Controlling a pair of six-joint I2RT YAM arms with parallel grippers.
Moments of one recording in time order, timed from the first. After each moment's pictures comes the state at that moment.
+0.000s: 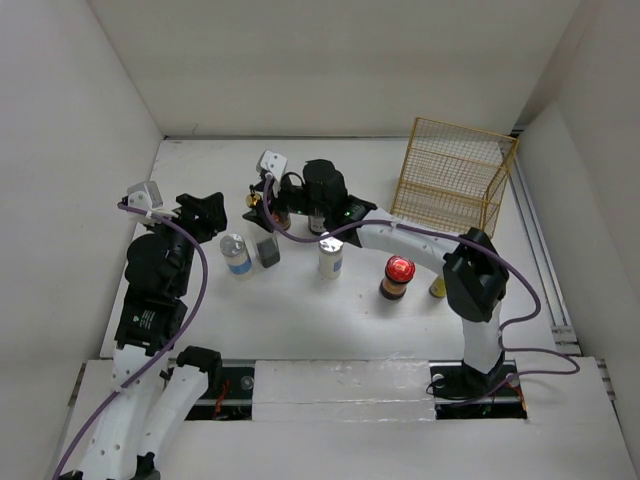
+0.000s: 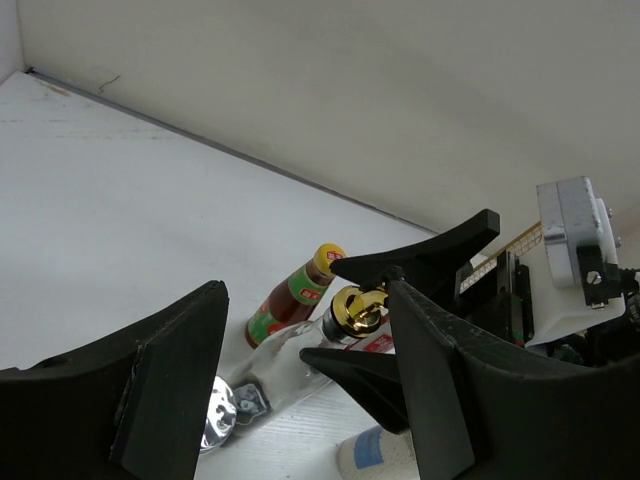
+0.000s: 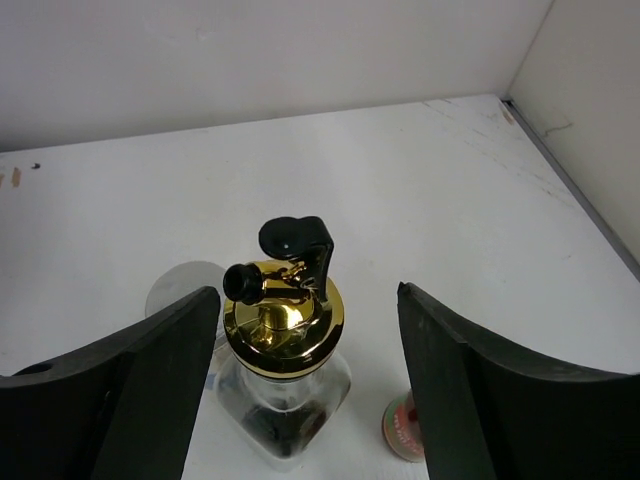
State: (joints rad) left arm -0.23 0.58 0.83 -0.23 -0.20 -0.50; right arm 0.88 1.94 1.60 0.26 -0.39 -0.16
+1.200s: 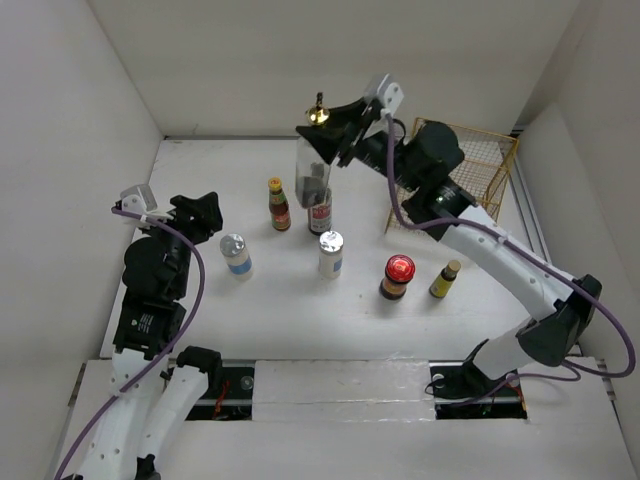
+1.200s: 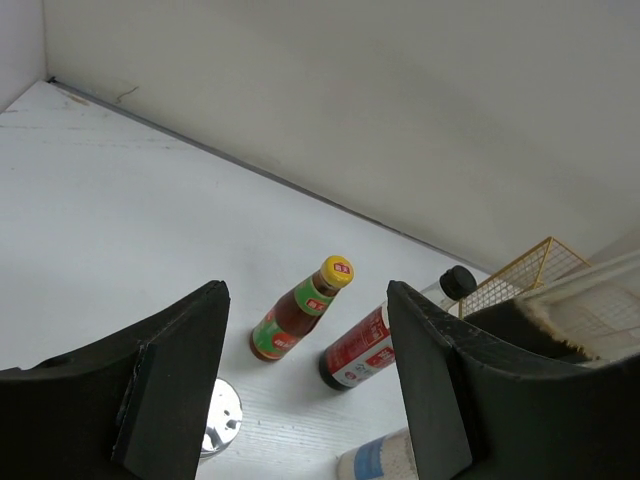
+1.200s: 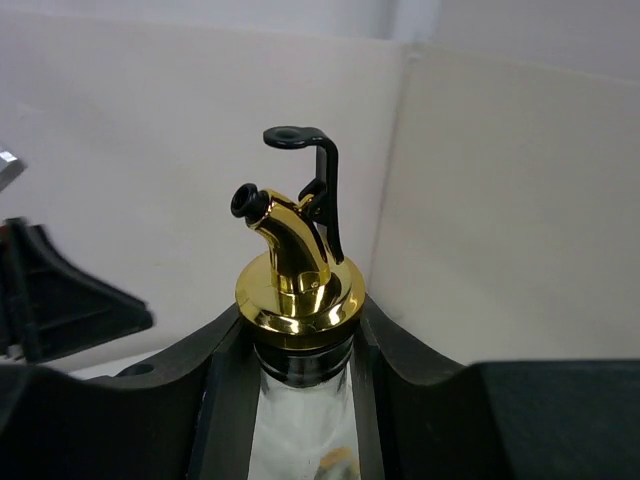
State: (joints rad) left arm -0.23 0.56 0.83 -0.23 -0.24 -0.51; right arm 0.79 1.49 1.56 0.34 -0.31 -0.02
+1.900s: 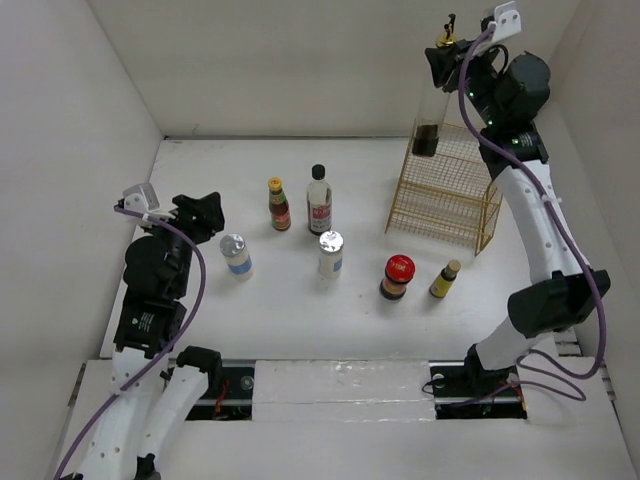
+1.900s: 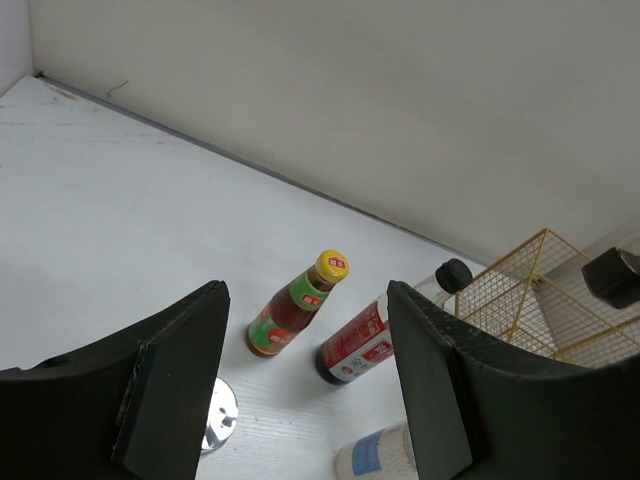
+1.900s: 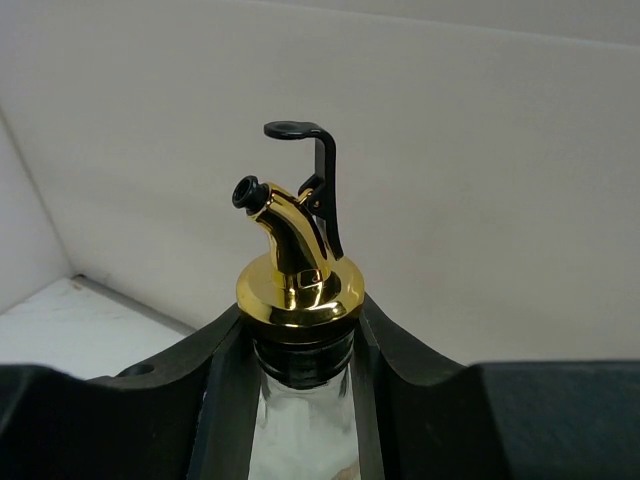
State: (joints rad) left arm -0.23 0.56 0.83 -0.23 -0.22 -0.51; right arm 0.18 1.59 1.82 0.08 -0.26 0.02
